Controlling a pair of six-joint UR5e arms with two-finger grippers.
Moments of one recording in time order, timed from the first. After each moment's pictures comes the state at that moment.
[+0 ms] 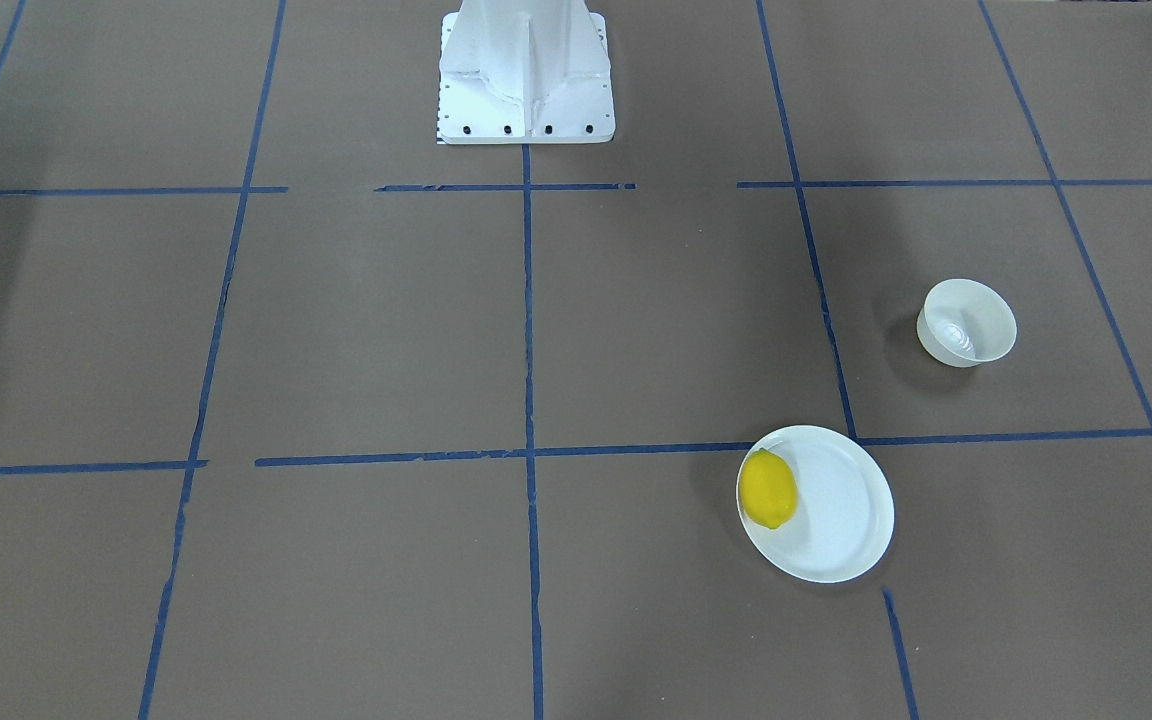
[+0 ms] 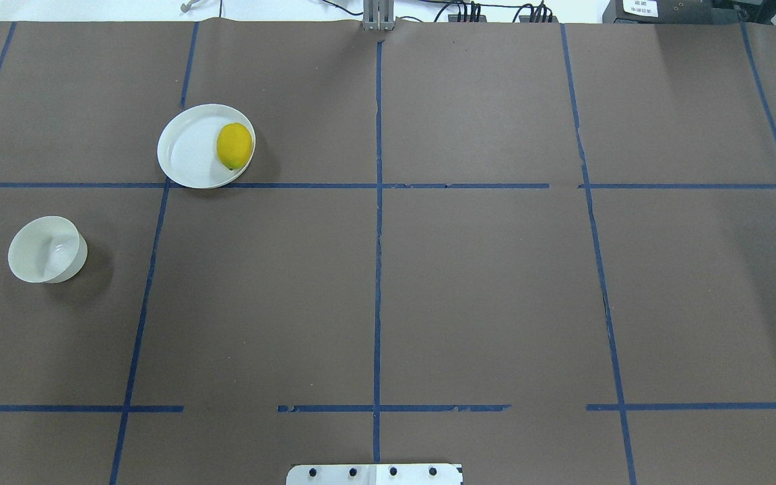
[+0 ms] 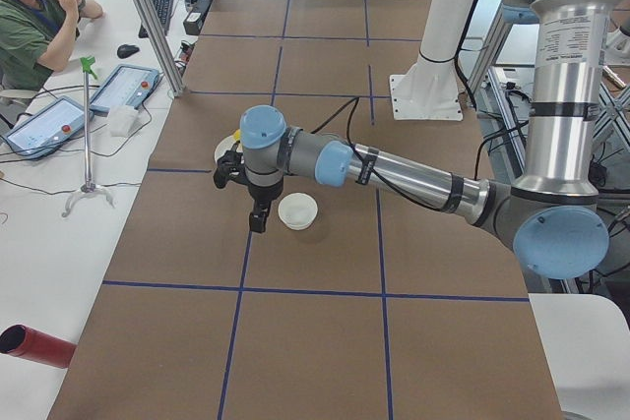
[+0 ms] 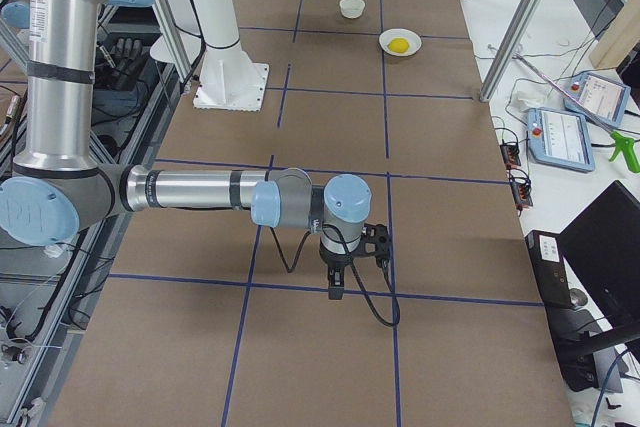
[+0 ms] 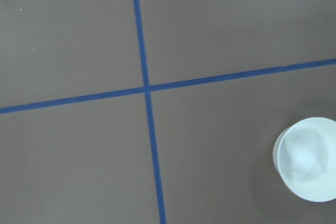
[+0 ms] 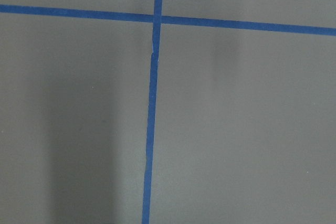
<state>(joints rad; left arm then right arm) -1.41 -1.62 -1.85 -1.57 -2.33 -0.11 1.54 -1.71 1.75 -1.64 2.28 -0.05</state>
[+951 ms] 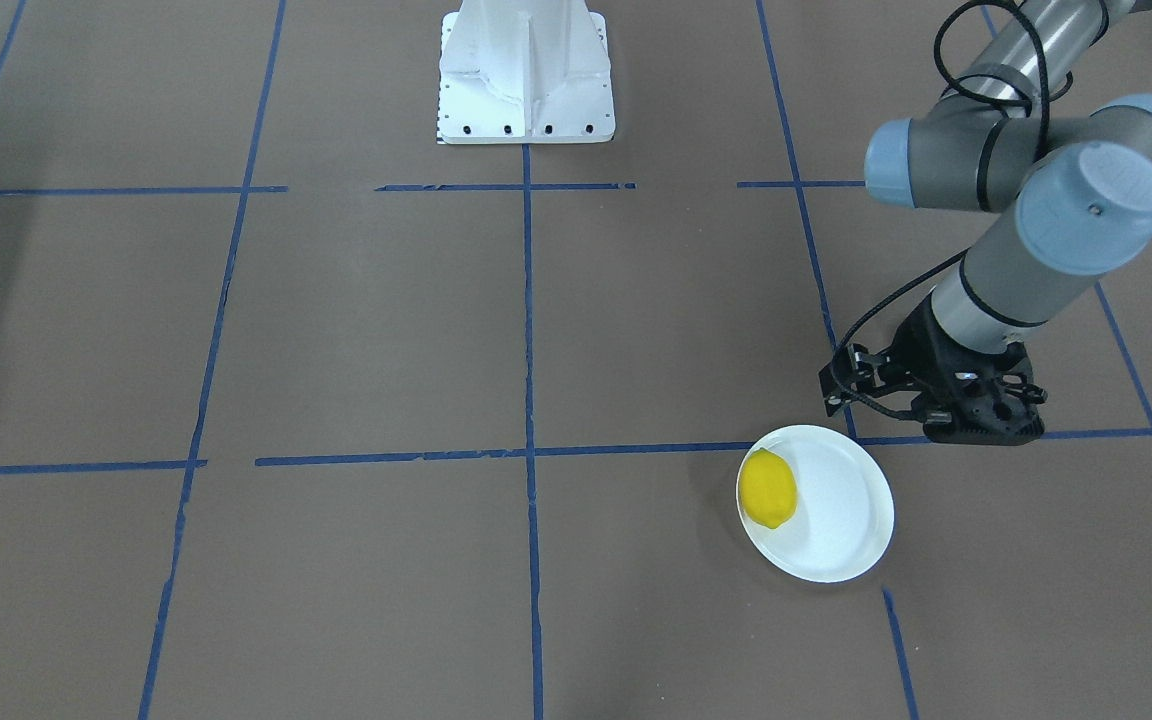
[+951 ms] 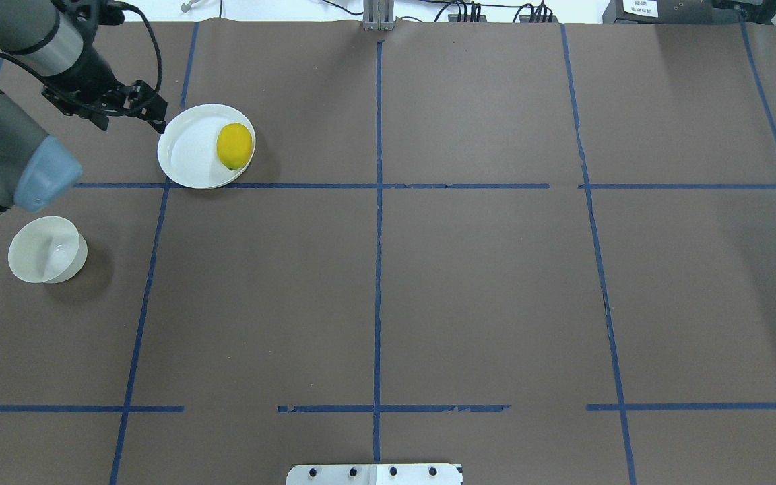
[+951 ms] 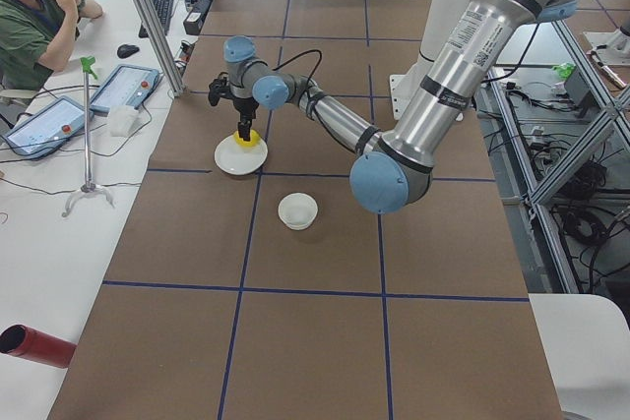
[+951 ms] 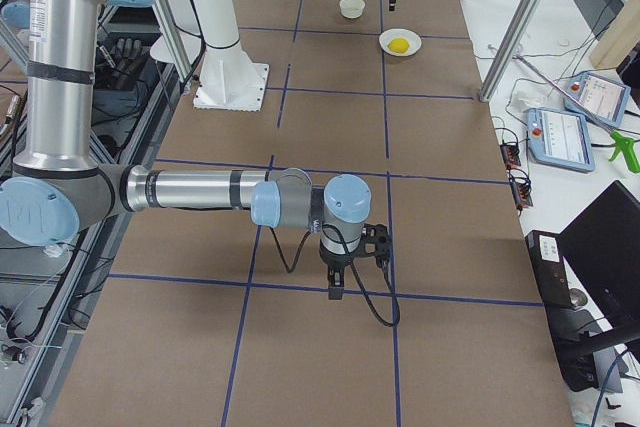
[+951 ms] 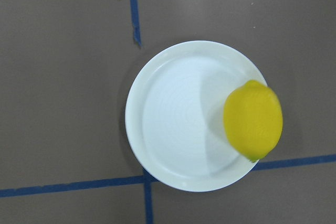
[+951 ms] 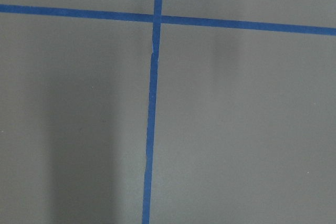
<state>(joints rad) -0.99 -2.13 -1.52 -1.75 -2.19 -0.84 1.54 -1.71 1.75 -1.64 2.28 -0.05</state>
